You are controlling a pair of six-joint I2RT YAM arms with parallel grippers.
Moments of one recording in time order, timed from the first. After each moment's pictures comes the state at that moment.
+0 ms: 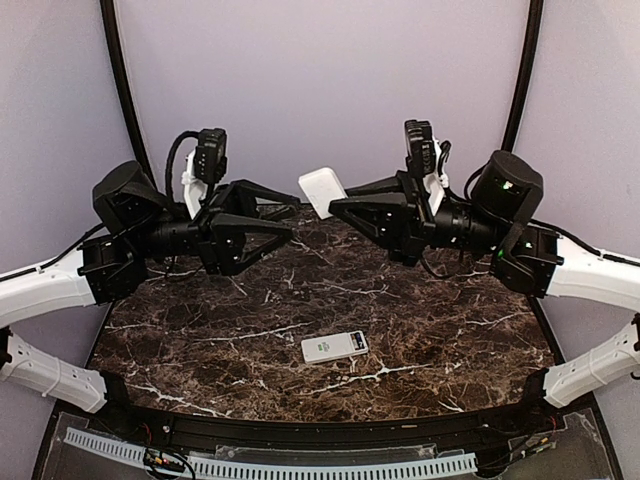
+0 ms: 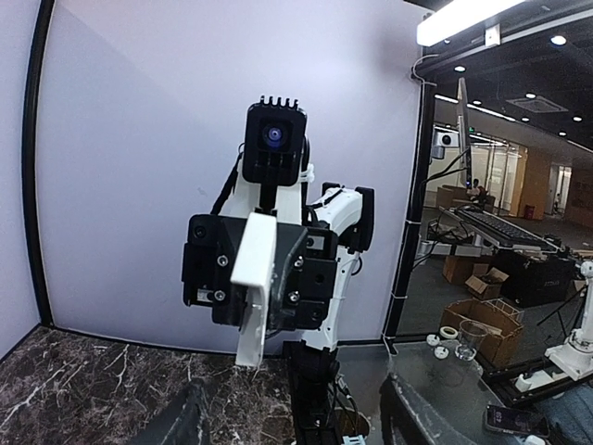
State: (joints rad) left arm -0.95 1.13 1.00 0.38 0.65 -0.25; right arm 1.05 1.20 1.08 0.36 -0.51 0.05
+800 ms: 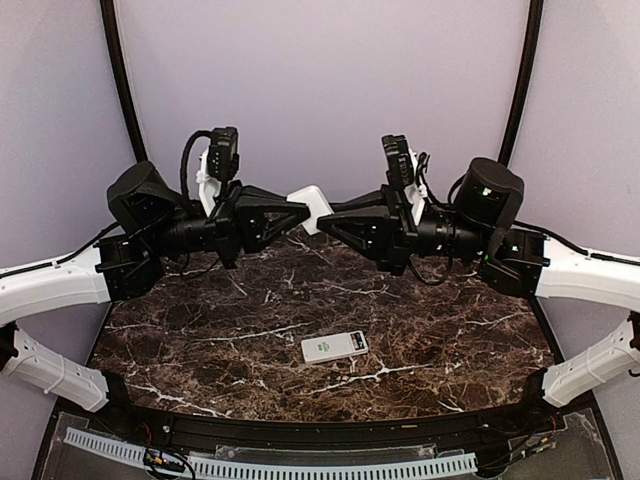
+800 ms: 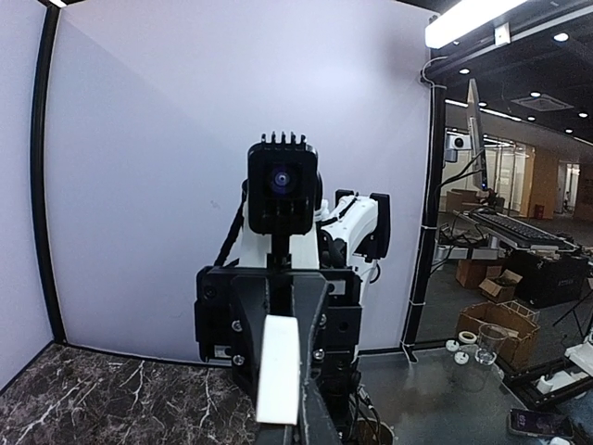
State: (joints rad) left arm -0.95 1.20 1.01 0.49 0.64 -0.25; right arm 1.05 1.25 1.07 0.35 -0.52 0.07
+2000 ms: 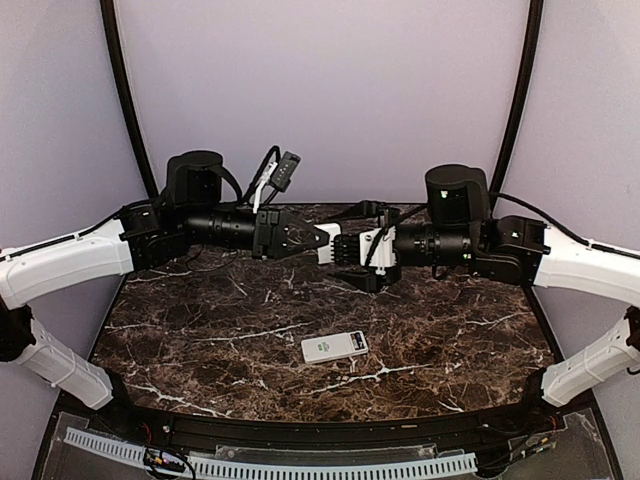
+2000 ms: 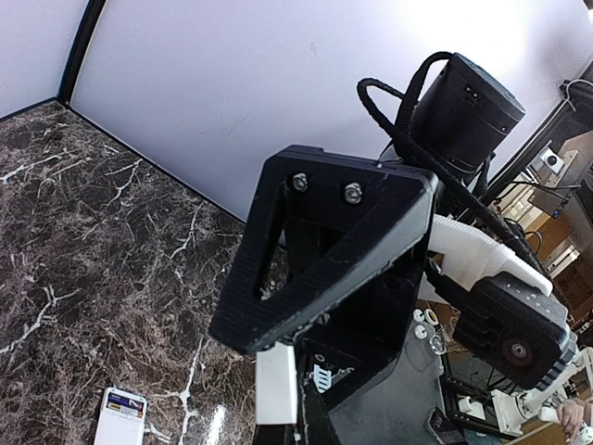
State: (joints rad) left arm -0.87 1.37 1.20 -0.05 0.66 -0.48; right arm 1.05 1.28 1.16 -0.18 -0.21 -1.02
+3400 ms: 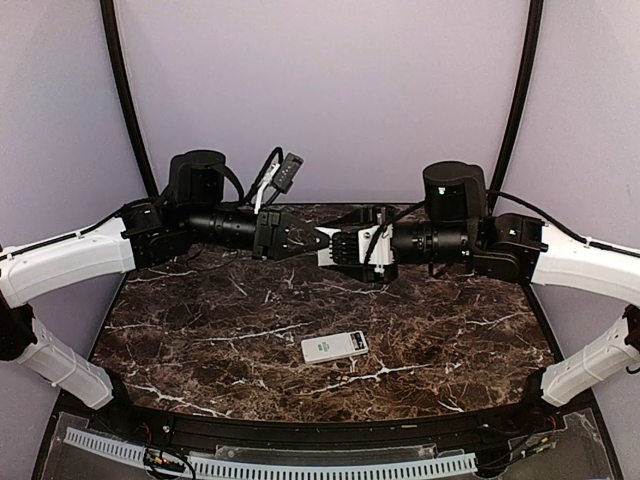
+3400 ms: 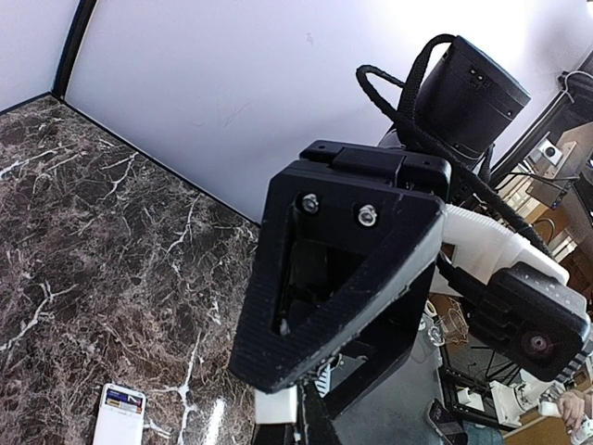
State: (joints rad) left arm -0.87 1.38 1.21 -0.07 0.68 -0.46; right arm 1.05 1.30 1.18 -0.17 -0.25 -1.01
